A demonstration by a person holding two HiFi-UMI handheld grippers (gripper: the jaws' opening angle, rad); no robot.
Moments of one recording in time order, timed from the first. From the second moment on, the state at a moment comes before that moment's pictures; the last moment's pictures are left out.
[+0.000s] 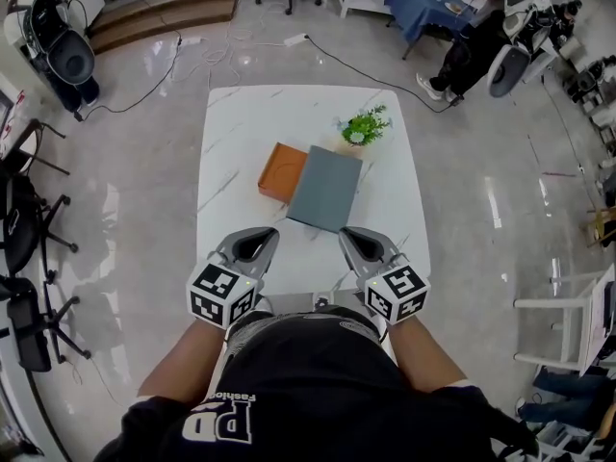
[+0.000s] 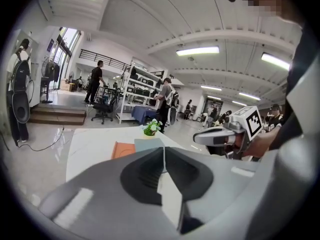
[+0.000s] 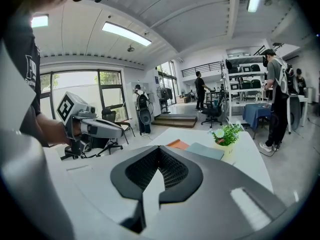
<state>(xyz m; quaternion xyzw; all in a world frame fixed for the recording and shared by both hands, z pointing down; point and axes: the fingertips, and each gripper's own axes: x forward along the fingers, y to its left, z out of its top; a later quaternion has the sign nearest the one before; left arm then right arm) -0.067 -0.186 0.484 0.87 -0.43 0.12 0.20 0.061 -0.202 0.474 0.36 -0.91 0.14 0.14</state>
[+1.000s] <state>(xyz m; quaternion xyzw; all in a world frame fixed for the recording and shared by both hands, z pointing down) -0.059 -0.189 0.477 0.88 -0.42 0.12 0.18 0.056 -0.210 0.480 0.35 -0.92 0.14 0.13</state>
